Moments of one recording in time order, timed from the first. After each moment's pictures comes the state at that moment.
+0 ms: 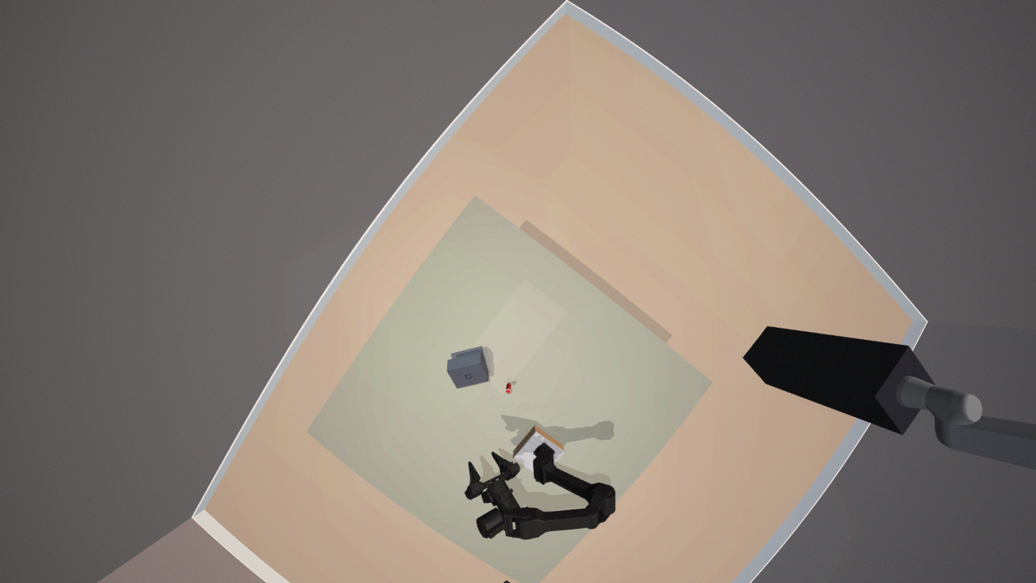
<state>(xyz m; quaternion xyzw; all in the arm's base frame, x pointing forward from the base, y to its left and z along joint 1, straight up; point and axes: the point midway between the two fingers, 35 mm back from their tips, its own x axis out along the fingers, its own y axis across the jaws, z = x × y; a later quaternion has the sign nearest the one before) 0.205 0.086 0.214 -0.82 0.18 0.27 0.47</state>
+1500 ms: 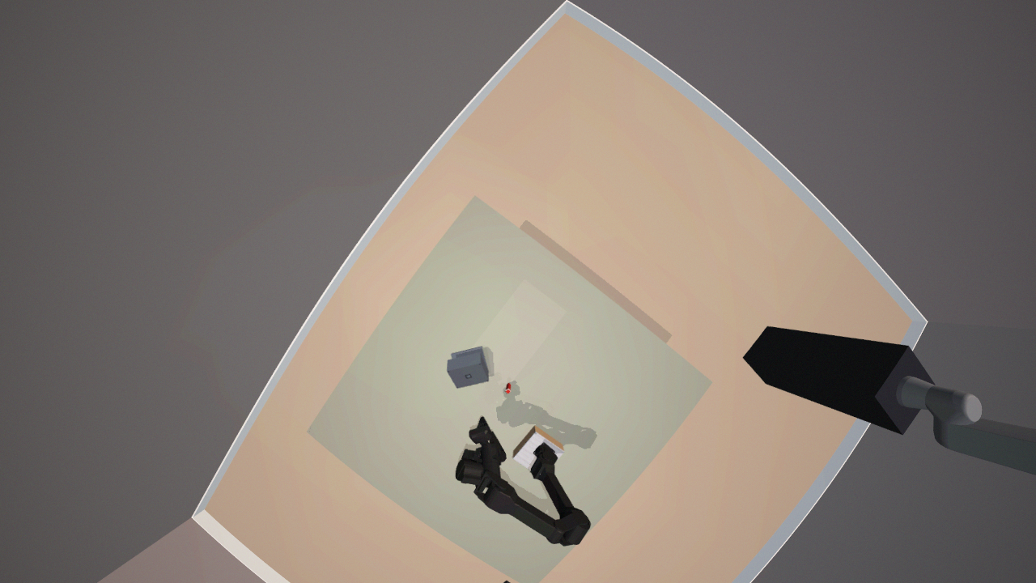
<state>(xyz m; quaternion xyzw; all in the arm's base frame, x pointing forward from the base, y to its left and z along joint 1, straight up) 0.264 0.022 0.158 -0.51 0.49 0.20 0.68</state>
